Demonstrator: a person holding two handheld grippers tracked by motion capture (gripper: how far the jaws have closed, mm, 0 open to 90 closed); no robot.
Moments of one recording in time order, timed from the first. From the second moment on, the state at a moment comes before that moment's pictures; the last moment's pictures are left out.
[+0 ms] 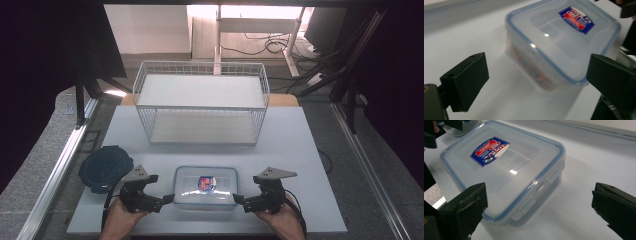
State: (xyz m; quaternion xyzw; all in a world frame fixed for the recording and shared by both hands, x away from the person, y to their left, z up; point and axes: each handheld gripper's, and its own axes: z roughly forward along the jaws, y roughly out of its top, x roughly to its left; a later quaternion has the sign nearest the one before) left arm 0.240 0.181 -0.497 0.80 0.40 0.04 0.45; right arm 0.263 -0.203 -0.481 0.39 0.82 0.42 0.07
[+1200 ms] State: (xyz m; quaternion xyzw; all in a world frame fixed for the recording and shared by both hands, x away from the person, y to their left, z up) left arm 0.251 0.185 -0.511 0.77 0.41 -0.13 0.48; right arm 0.275 -0.207 -0.487 0.42 0.79 0.44 -0.11
